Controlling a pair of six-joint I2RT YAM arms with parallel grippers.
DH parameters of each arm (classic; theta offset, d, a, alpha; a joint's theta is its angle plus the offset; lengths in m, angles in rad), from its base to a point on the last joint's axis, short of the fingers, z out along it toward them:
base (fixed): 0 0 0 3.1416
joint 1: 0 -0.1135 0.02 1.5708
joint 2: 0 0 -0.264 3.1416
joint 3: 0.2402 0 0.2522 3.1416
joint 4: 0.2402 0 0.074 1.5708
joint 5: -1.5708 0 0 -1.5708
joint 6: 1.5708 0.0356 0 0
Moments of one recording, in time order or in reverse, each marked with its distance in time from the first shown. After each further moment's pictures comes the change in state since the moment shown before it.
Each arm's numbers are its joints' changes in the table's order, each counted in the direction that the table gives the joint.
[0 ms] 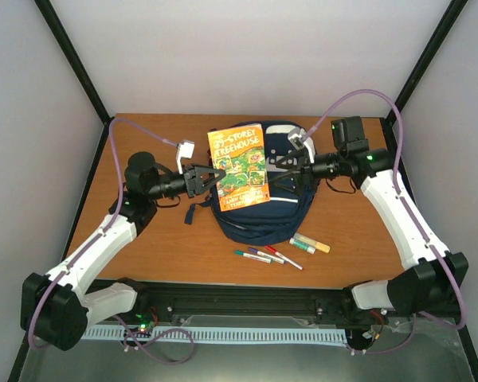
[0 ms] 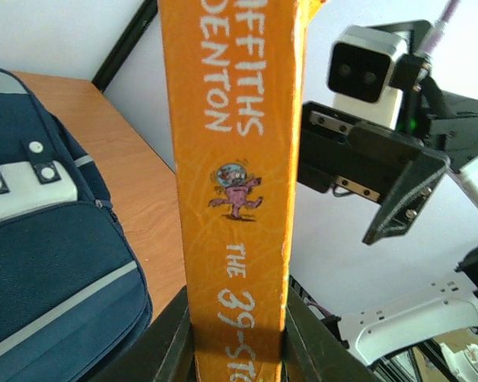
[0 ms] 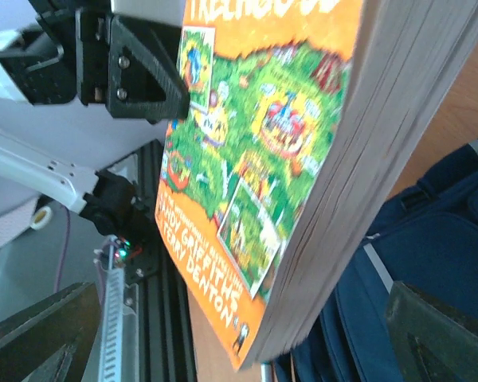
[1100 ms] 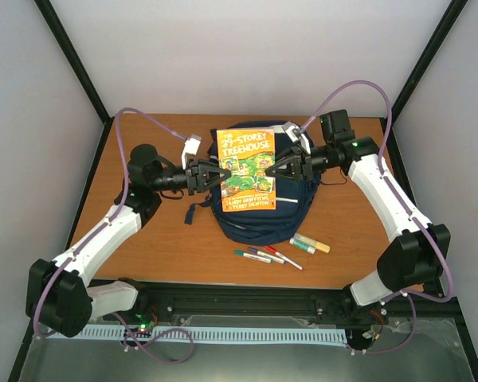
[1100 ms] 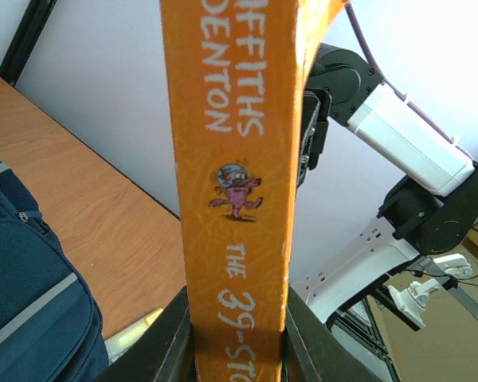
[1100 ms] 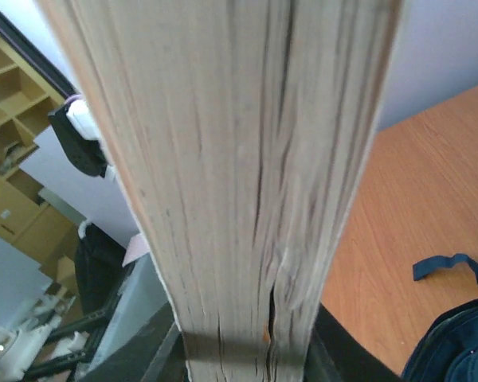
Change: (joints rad) left arm 0.005 0.099 0.057 -0.136 -0.194 -0.024; right arm -0.007 0.187 0.080 -0.012 0.407 0.010
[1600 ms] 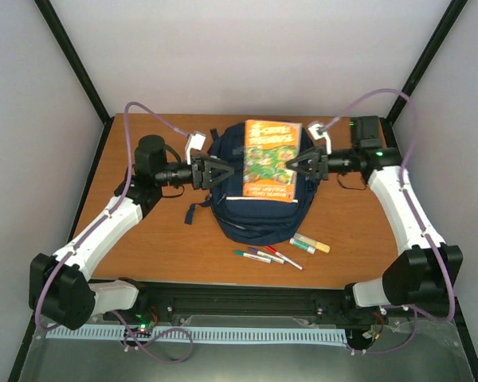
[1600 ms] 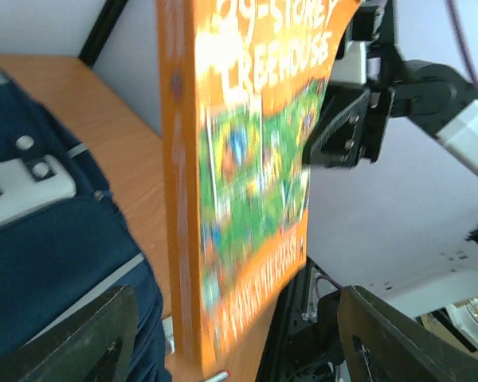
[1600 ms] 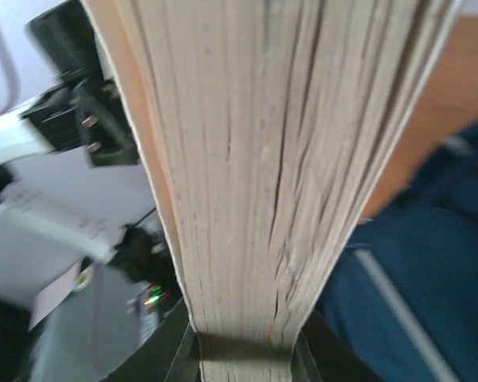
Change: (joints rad) left arm 0.001 0.049 0.107 0.249 0.085 0.159; right arm 0.116 -0.104 -0.110 -0.095 -0.165 0.138
